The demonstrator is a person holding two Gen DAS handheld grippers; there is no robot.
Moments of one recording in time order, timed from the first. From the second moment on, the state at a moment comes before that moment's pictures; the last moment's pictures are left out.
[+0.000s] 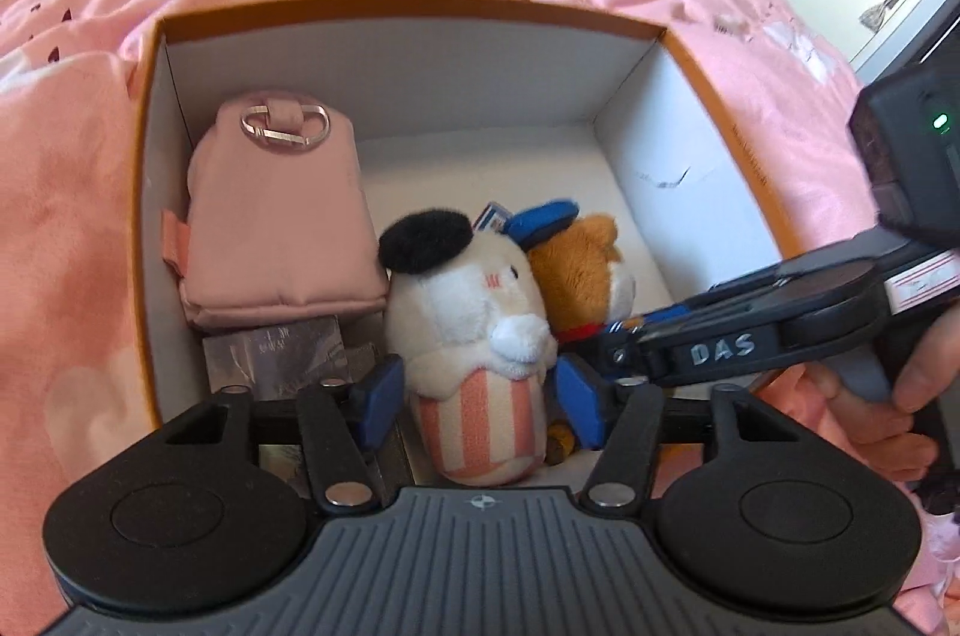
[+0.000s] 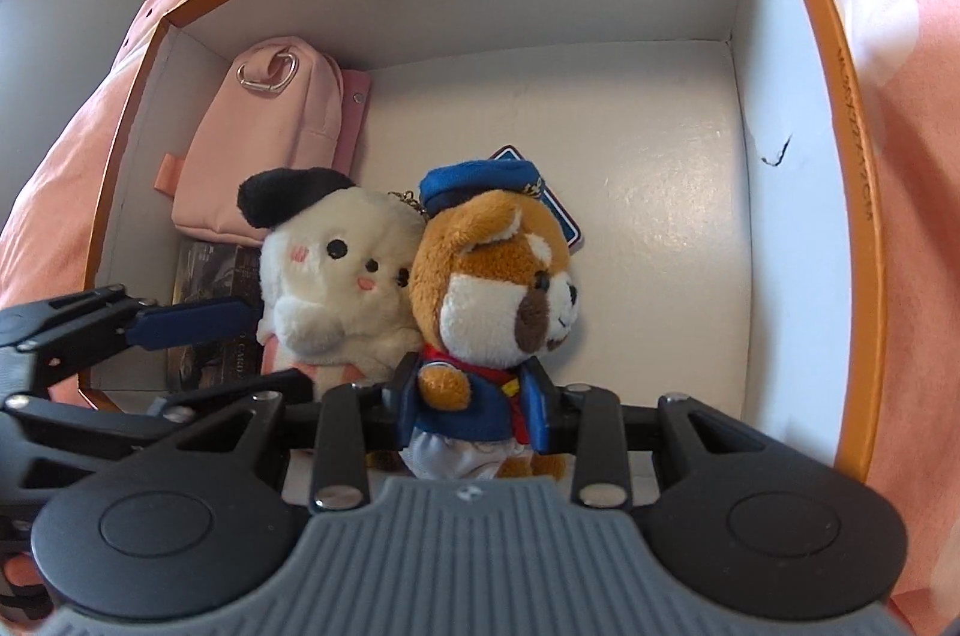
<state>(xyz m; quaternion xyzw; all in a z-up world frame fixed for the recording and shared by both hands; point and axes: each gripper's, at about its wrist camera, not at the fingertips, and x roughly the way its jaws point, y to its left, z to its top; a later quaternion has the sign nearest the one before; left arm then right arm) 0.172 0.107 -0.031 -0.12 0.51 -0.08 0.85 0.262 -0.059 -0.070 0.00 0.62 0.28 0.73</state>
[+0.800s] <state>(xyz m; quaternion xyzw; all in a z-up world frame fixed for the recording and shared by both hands) 0.173 0.102 -0.036 -0.13 0.49 -0.06 0.86 0.247 -0.047 -0.065 -0.05 0.59 0.28 0.76</state>
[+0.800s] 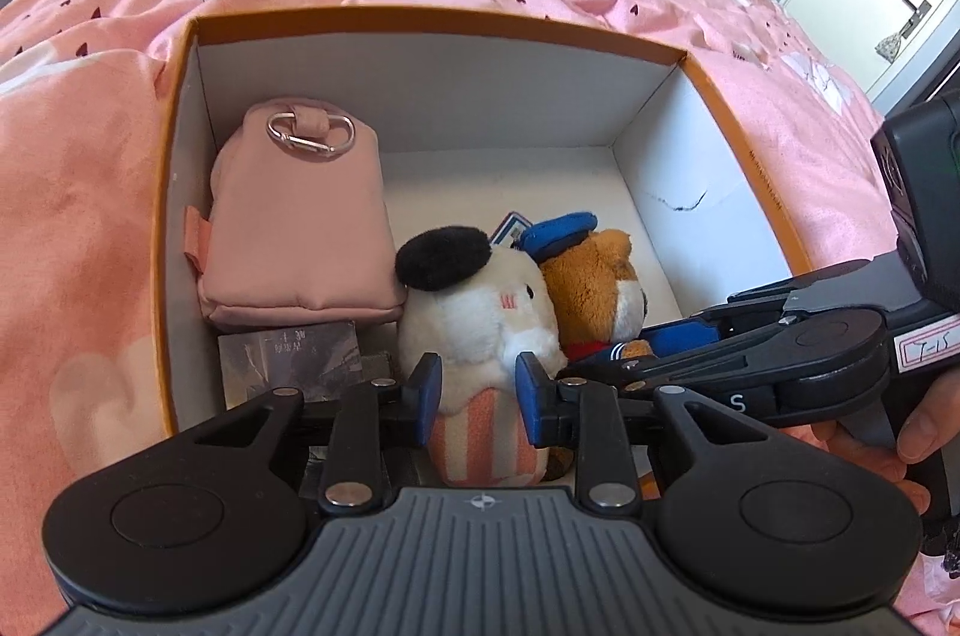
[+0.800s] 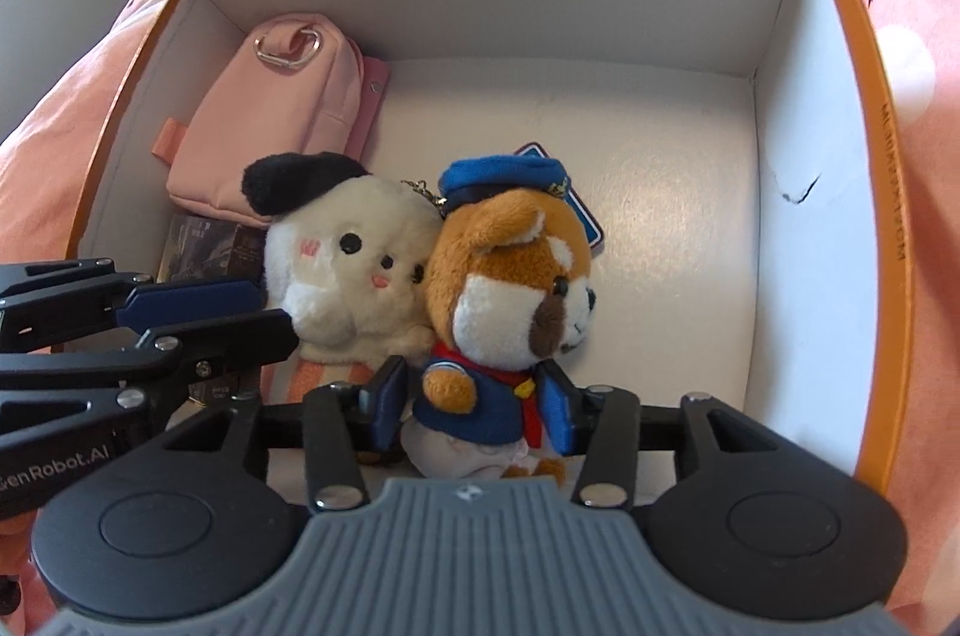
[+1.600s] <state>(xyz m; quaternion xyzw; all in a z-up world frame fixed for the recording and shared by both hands) 0.065 0.052 -0.012 -0.08 0.51 -0.12 0.85 0.107 -0.112 0.013 -0.03 0.45 0.29 0.85</state>
